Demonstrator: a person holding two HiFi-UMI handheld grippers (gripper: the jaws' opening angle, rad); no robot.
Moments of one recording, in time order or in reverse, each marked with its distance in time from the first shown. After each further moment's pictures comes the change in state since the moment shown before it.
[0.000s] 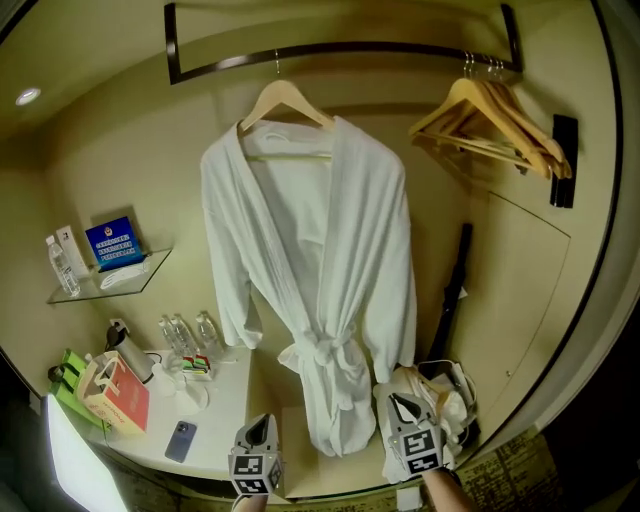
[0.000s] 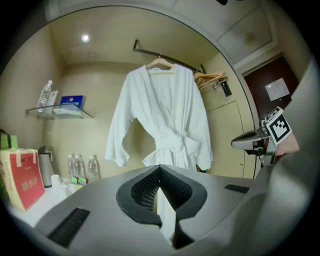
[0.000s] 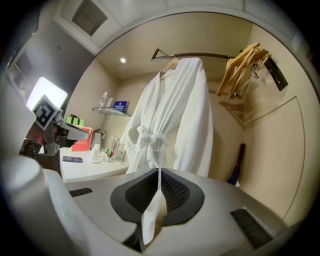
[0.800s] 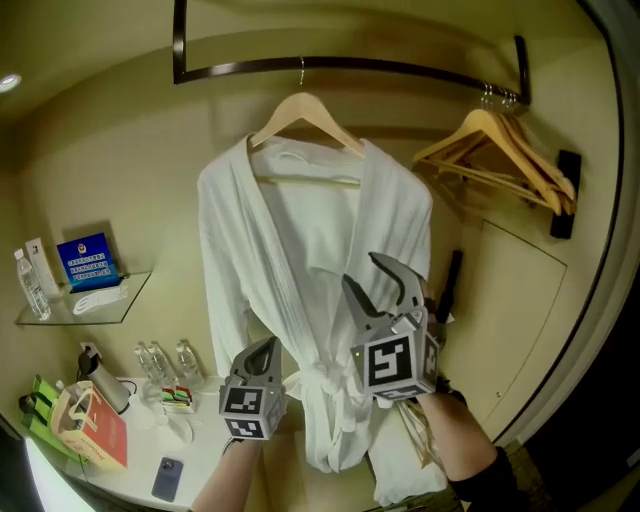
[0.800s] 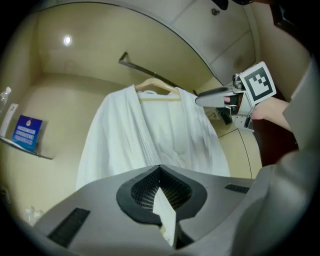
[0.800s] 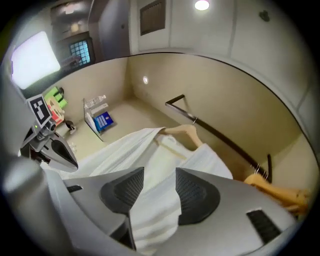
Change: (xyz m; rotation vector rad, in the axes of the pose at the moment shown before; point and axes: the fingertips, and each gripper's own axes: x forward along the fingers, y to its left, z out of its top) left arm 0.137 0.026 0.227 0.091 -0.321 -0.206; right arm 0.076 -0.028 0.384 -0.586 -0.405 -0.272
